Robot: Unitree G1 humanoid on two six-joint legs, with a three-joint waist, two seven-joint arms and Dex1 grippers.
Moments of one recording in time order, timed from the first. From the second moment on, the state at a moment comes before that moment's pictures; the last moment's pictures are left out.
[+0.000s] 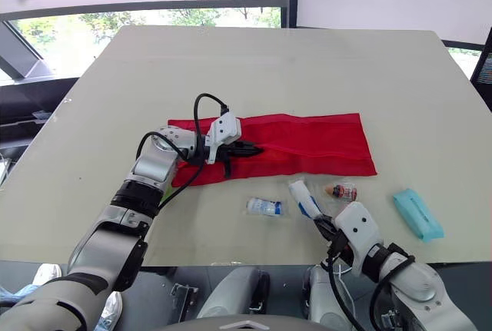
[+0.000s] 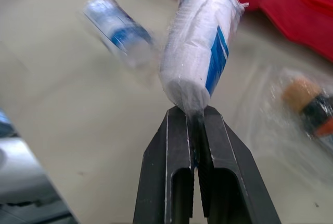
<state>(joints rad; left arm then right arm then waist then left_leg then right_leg) -0.73 0.44 -0.20 0.49 -0.07 0.09 -1.18 0.36 -0.56 0.06 -0.89 0.37 0.61 0.48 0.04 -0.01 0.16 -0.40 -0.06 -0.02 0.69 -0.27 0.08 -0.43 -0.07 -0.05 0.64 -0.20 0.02</state>
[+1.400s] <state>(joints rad) -0.70 0.34 -0.20 0.30 -0.14 0.32 -1.13 -0.49 -0.14 0.27 -0.33 0.29 1.15 0.13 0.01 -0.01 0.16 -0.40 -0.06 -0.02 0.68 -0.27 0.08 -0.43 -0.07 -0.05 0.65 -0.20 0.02</state>
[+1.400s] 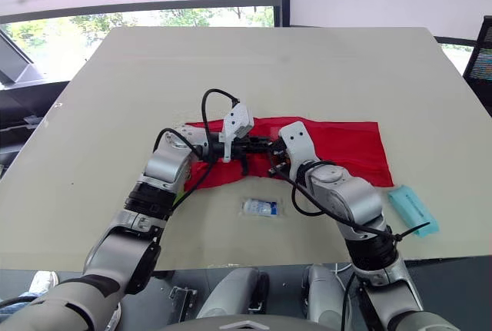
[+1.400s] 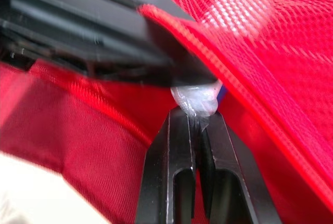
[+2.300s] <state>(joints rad) -0.69 0.34 -0.20 0.34 -0.14 0.30 -1.10 -0.51 -0.25 0.37 -0.30 0.17 0.99 0.33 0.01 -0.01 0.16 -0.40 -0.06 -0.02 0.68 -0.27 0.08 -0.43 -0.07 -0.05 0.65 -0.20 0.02</state>
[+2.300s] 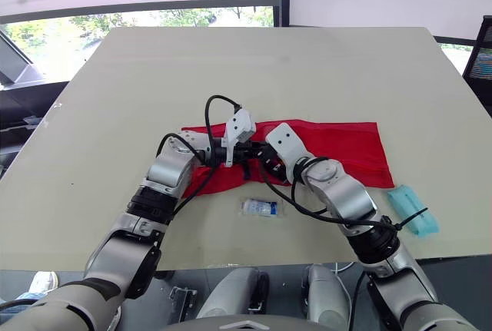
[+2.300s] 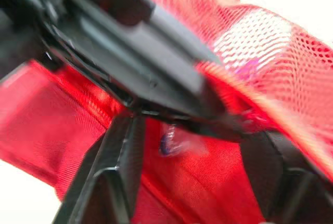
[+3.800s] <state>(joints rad) -0.75 0.36 -0.17 0.55 -0.14 0.16 -1.09 0.79 -0.70 -1.18 -0.34 0.75 0.20 1.36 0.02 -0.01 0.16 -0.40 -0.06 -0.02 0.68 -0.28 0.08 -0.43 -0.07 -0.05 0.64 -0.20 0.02</state>
